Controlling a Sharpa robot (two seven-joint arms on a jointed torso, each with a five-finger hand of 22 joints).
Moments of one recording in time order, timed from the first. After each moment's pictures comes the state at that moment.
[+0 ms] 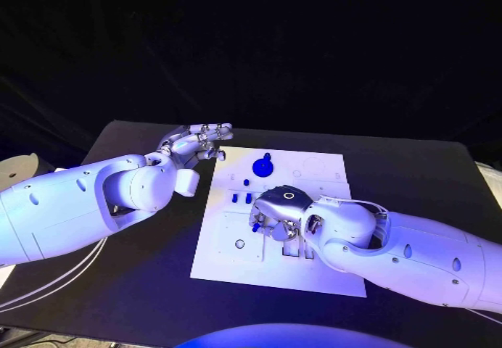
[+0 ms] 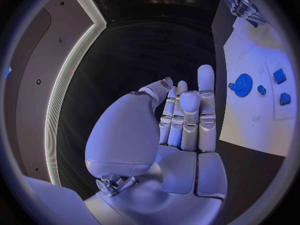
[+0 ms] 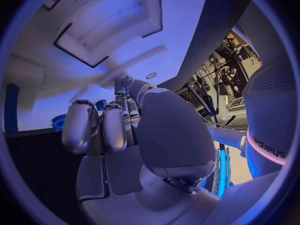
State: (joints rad) left arm 1.21 -0.87 -0.03 1.56 0.15 -0.28 0.31; left_hand 1.38 -0.14 0.44 0.03 0.12 1.08 0.16 0.11 0.07 1.18 0.09 0.18 0.09 1.28 0.00 1.15 0.65 0.17 1.26 0.10 0.56 0.85; right arm 0.99 -0.69 0.03 1.71 -1.85 -0.13 -0.20; right_hand 1.46 -0.13 0.50 0.08 0.04 1.18 0.13 0.07 0.08 1.27 0.06 0.07 0.08 1.47 -0.03 1.31 1.28 0.08 1.41 0.07 1.32 1.14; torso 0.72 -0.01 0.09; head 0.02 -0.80
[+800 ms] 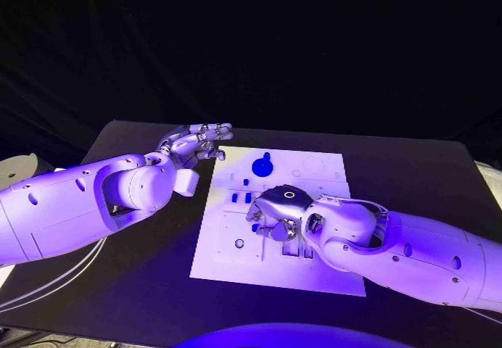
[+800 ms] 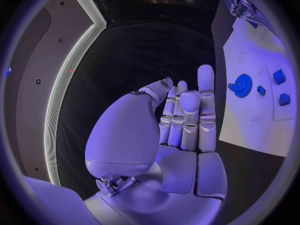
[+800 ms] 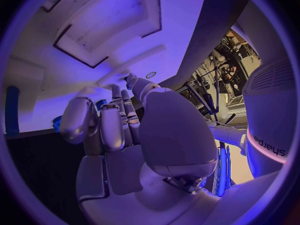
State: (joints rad) left arm 1.22 -0.87 -0.03 1.57 0.15 -0.27 0.31; left_hand 1.38 -0.14 0.44 0.03 0.12 1.08 0.16 0.11 0.07 1.18 0.09 0.18 0.09 1.28 0.01 1.15 0.65 0.17 1.26 0.10 0.55 0.85; right arm 0.99 -0.70 0.03 1.70 -1.84 -0.14 -0.19; right_hand 1.40 -0.17 0.44 0.07 0.04 1.04 0.17 0.06 0.06 1.03 0.11 0.06 0.06 1.47 0.01 1.31 1.25 0.09 1.37 0.11 1.27 1.06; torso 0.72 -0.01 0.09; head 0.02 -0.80
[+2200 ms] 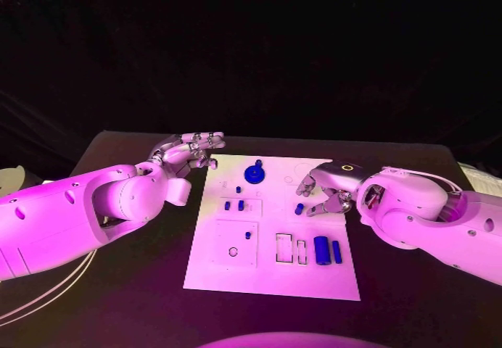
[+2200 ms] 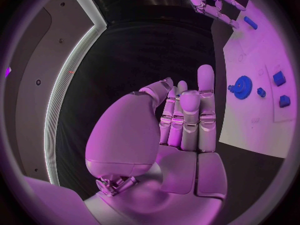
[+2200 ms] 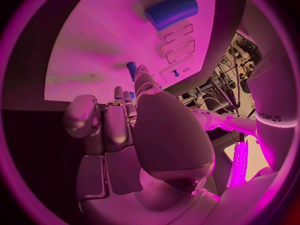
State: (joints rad) left arm 1.22 -0.88 -0.03 1.57 0.14 -0.27 0.30; left_hand 1.38 -0.13 0.44 0.03 0.12 1.08 0.16 0.11 0.07 1.18 0.09 0.18 0.09 1.28 0.01 1.15 0.65 0.17 1.26 0.10 0.55 0.85; right arm 1.12 -0.98 0.04 1.78 -1.73 -0.10 -0.25; right_hand 1.53 -0.13 0.03 0.24 0.05 1.01 0.10 0.07 0.07 1.02 0.05 0.13 0.07 1.47 -0.05 1.26 1.17 0.11 1.37 0.06 1.21 1.00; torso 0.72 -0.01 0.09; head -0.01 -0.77
